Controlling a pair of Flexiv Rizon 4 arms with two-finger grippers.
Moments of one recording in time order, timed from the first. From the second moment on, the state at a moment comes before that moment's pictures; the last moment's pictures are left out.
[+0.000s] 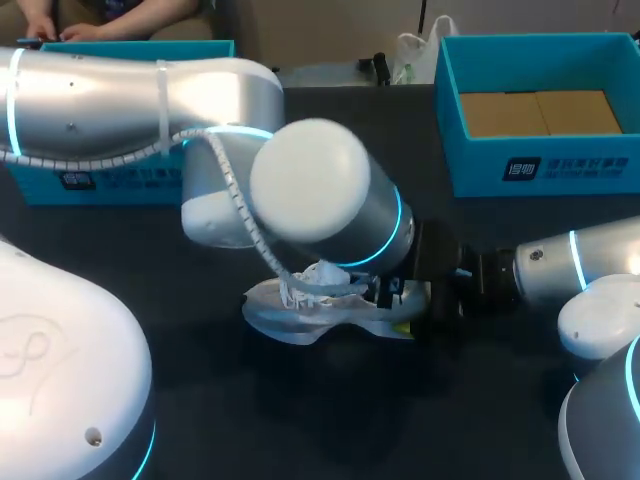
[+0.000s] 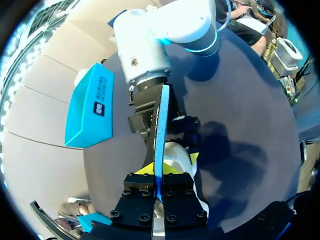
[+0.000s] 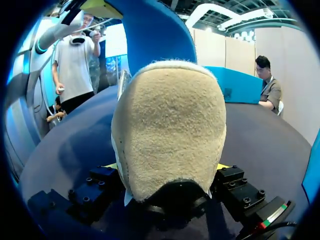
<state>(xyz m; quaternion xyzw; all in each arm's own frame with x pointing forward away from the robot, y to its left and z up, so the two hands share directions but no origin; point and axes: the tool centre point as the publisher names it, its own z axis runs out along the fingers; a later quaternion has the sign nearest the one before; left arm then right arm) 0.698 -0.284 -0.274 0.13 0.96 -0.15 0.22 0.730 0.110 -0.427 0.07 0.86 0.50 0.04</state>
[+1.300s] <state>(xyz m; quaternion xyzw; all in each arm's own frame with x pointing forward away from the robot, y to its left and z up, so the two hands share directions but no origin) 0.693 -0.330 -0.153 0.12 0.94 -0.30 0.13 0.730 0.110 -0.427 0.07 0.86 0.50 0.04</state>
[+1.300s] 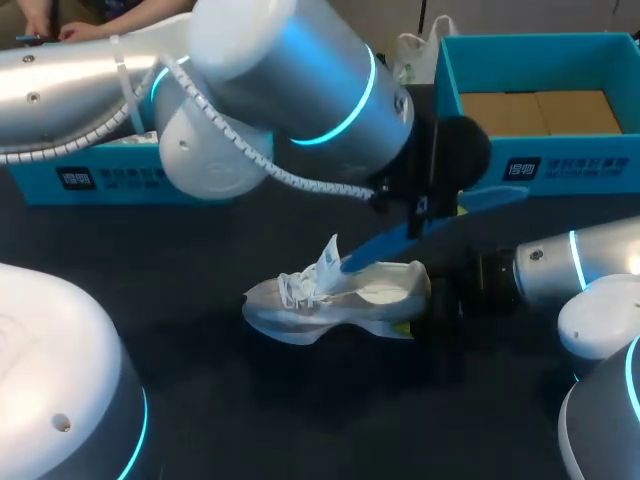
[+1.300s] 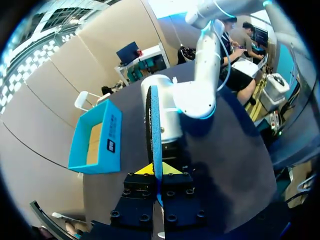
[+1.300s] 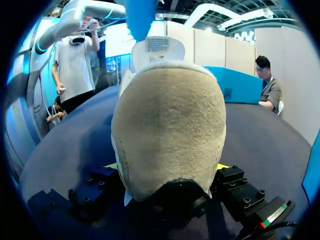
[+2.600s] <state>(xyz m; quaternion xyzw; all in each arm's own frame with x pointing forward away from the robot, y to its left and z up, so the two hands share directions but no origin) 0.686 -0.317 -0.045 0.00 0.81 -0.58 -0.09 0.730 0.110 -0.427 0.07 0.86 0.50 0.04</state>
